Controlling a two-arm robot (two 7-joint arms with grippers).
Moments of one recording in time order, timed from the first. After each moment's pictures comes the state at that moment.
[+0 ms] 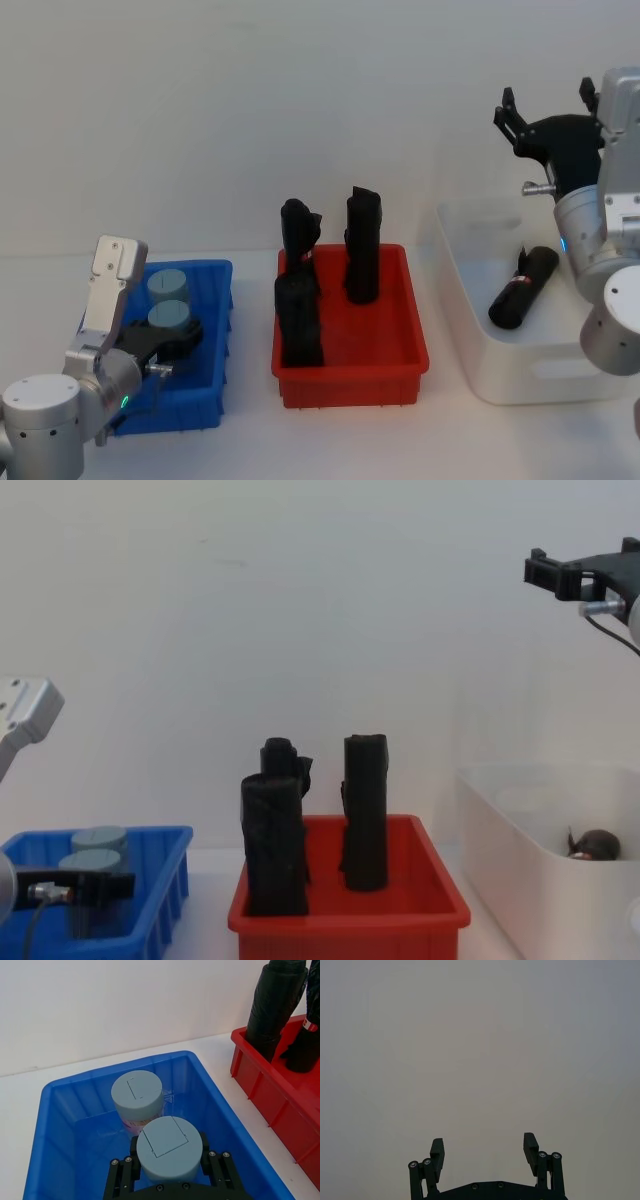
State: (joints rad) left arm -0.36 0.34 0.26 -1.25 -0.38 0.36 -0.04; right arm 0.49 0.08 -0.22 -1.32 0.03 -0.11 -0.17
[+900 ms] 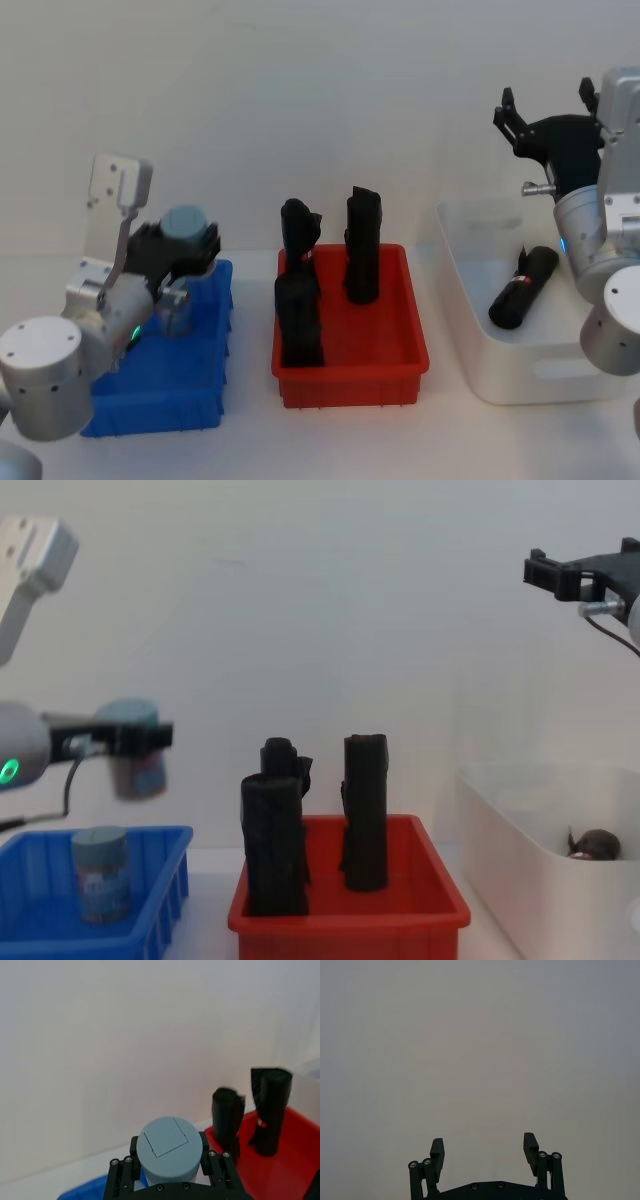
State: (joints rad) left arm -0.39 0.34 0.25 -1.41 -0.33 0.27 -0.05; right arm 0.49 0.08 -0.22 -1.32 0.03 -0.11 -0.17
